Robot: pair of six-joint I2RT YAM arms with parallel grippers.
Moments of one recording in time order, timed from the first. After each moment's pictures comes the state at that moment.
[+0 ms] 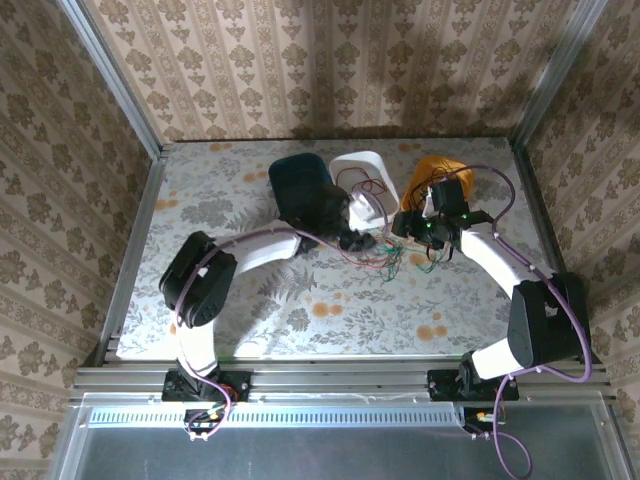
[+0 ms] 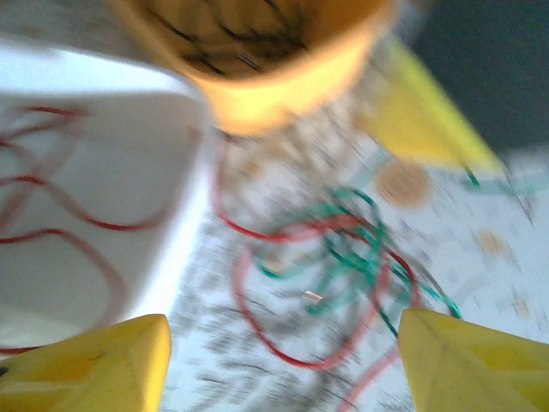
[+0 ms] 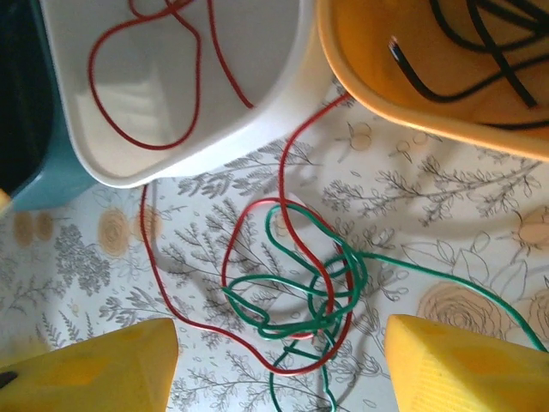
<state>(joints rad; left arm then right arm) -0.83 1.89 1.25 -0.06 0.30 0.24 0.16 1.47 0.97 -0.46 -0.25 0.50</state>
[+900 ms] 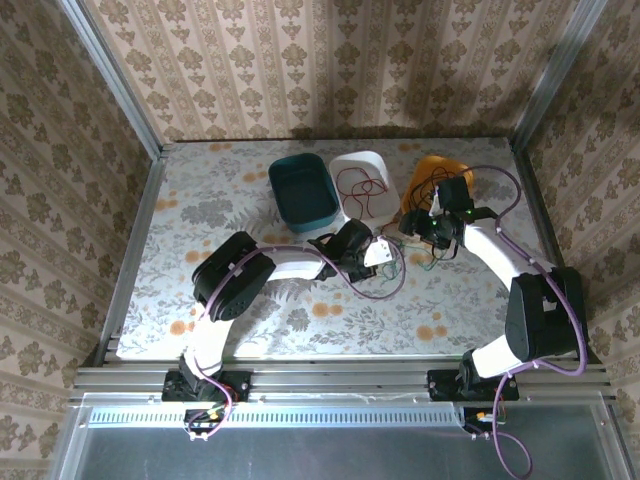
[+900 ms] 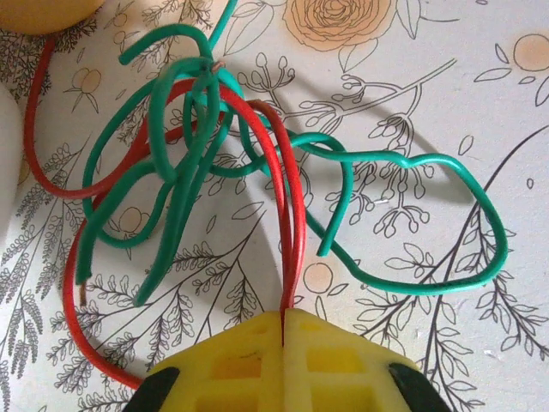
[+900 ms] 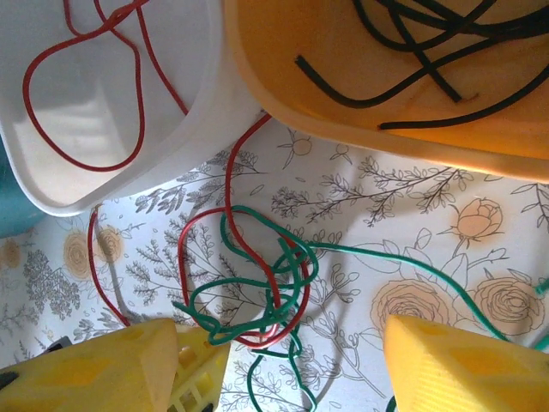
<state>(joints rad) -0.94 2.05 1.22 0.02 0.14 0.47 0.11 1.50 1.00 -0.50 -0.24 0.51</state>
